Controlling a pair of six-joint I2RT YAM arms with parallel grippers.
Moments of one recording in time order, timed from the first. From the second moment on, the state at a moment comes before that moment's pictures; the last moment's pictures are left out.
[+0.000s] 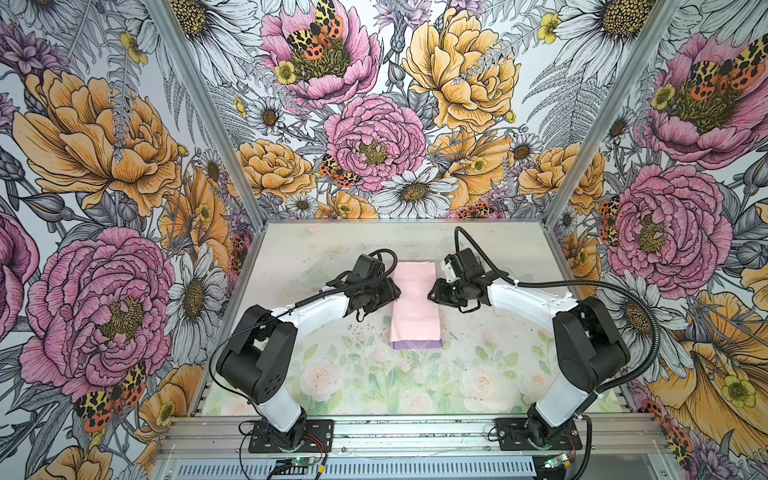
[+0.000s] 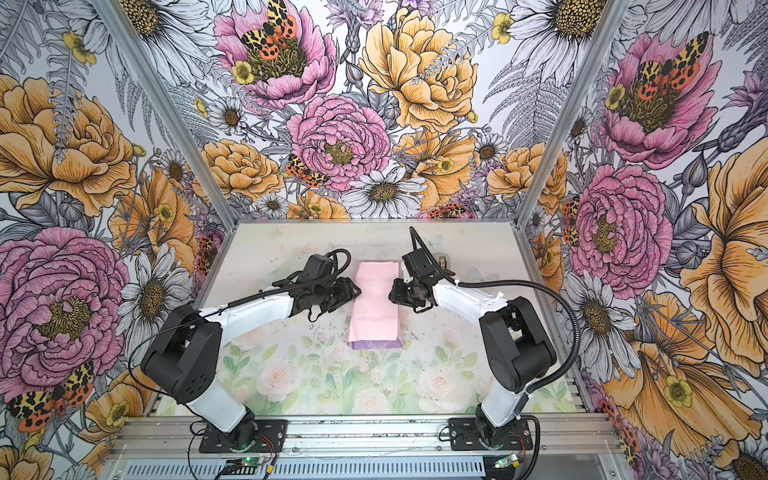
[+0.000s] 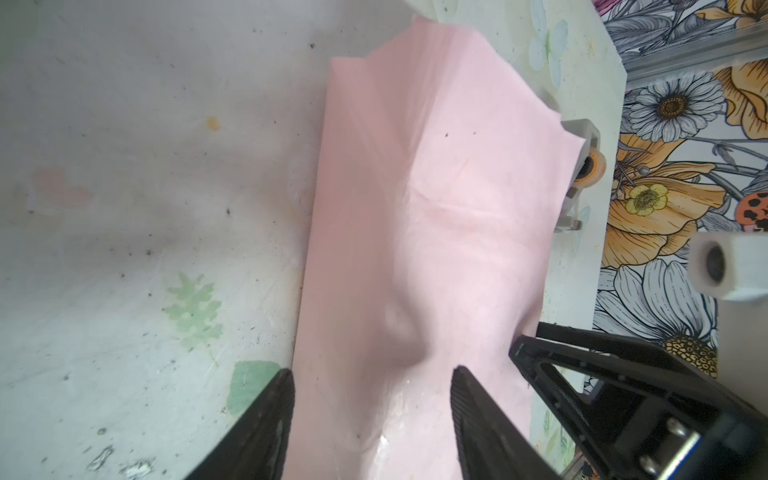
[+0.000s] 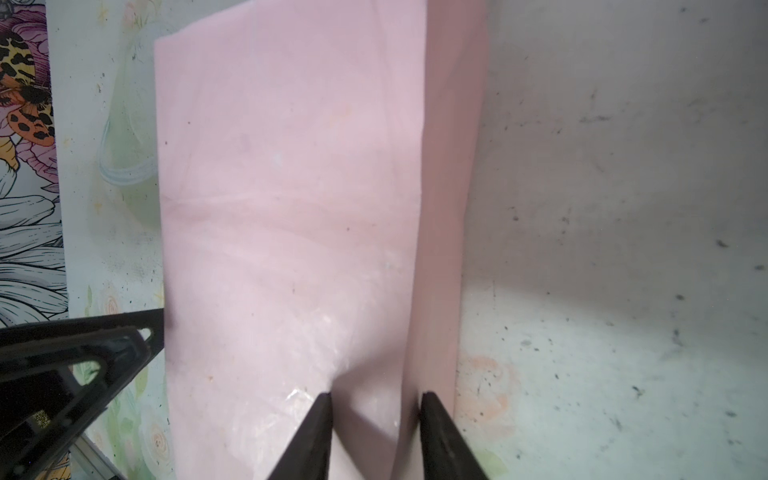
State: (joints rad) left arm -0.54 1.64 1.02 -0.23 0.19 -0.90; right arm 0.46 1.70 1.11 -0.43 -0.28 0.57
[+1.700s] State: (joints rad) left arm -0.50 1.59 1.00 -0.22 0.15 -0.81; right arm 0.48 1.75 1.21 -0.51 -0.28 0.56
